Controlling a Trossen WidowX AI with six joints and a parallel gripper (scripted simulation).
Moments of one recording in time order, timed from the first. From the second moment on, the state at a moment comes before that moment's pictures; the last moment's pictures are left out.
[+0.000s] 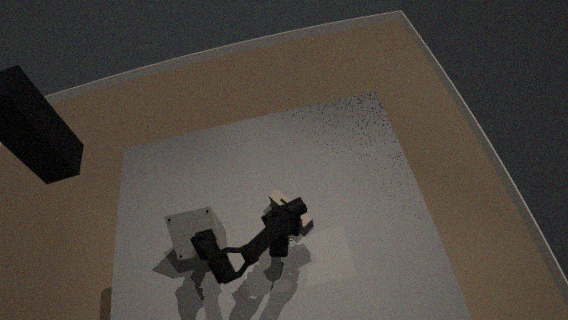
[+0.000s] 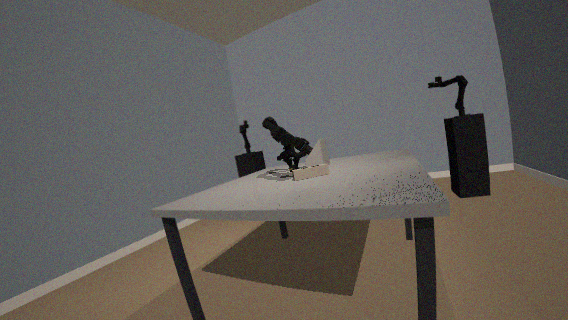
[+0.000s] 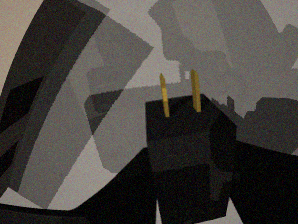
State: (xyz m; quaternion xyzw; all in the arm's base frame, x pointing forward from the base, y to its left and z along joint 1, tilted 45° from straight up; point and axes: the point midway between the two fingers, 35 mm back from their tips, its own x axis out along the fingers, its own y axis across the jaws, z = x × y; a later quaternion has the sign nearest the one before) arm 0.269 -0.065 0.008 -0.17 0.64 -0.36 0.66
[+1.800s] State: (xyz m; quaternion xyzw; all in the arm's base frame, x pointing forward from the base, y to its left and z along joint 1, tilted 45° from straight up) arm 0.251 -0.056 -0.035 -0.40 0.73 -0.13 0.54
